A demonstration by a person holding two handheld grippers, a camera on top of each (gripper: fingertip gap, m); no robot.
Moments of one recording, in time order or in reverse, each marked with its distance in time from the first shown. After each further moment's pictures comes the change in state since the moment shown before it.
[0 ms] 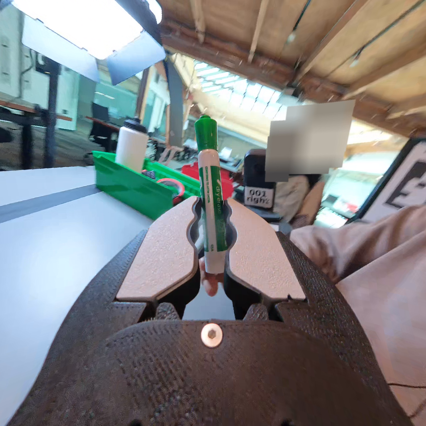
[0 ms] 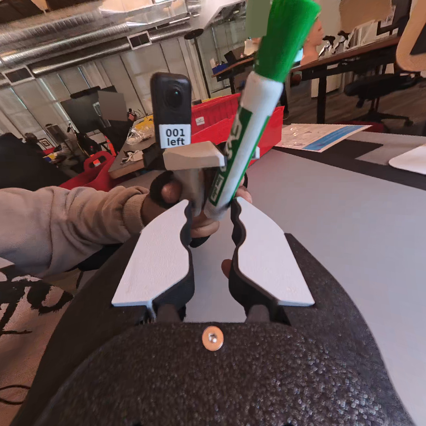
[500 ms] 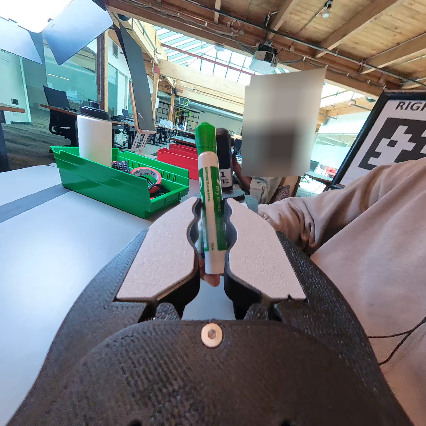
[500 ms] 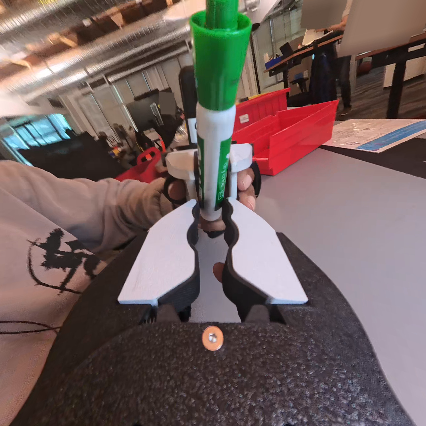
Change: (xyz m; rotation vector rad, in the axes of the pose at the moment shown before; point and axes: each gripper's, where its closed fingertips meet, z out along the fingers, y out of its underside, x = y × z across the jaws) left arm 0.025 0.009 -0.001 -0.097 0.144 0.061; right arm -0.015 0.000 -0.008 -0.013 -0.230 0.039
